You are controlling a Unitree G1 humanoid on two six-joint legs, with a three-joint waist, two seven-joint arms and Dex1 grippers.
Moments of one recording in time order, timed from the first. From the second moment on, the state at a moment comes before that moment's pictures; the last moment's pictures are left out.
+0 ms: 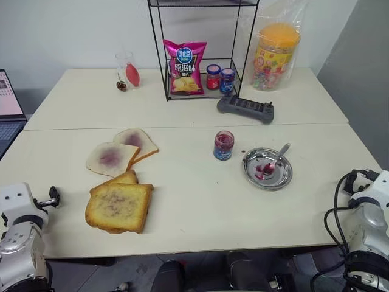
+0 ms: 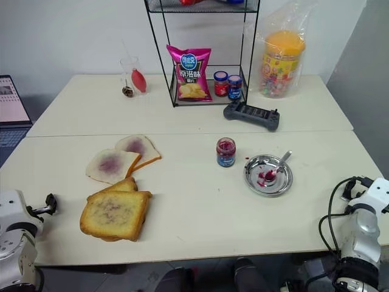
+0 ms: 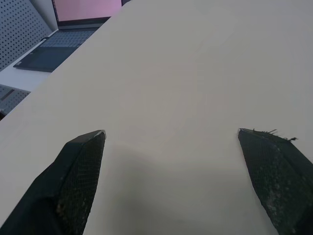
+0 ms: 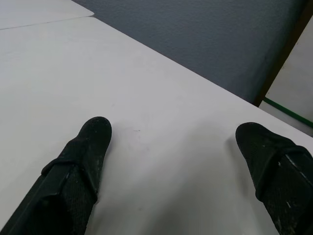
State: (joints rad) left arm 0.00 0.59 0.59 0.35 -0.25 0.15 -0.13; right arm -0.17 -0.39 -0.53 0.34 0.26 0.10 -0.14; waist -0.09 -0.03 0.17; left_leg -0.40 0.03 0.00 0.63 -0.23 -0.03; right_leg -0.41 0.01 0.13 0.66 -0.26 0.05
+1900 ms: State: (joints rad) left arm 0.37 0.91 0.74 -0.12 -0.83 1.04 -0.95; right arm -0.43 -0.75 0.01 -0.48 1.04 0.99 0.89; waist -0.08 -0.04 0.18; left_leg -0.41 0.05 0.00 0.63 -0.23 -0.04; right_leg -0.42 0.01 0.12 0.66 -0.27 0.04
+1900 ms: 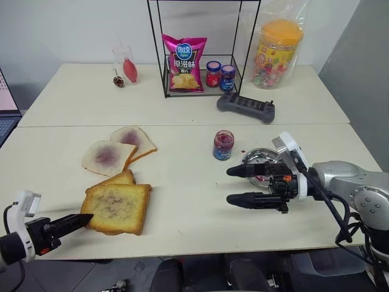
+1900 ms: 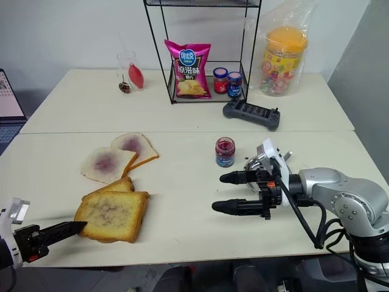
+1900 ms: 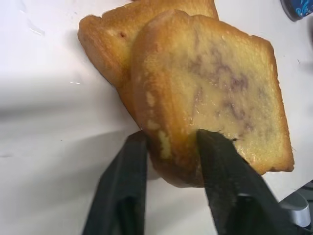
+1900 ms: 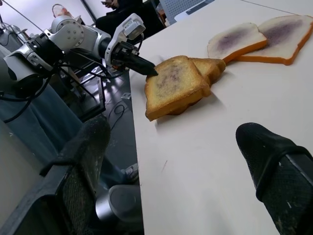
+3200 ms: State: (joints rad) left arm -0.64 0.84 -0.39 0.09 -0.34 0.46 -1.30; right arm -0.15 -0.92 -0.27 -0.61 1.32 1.08 0.70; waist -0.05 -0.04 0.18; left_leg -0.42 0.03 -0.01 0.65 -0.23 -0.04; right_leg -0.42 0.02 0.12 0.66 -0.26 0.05
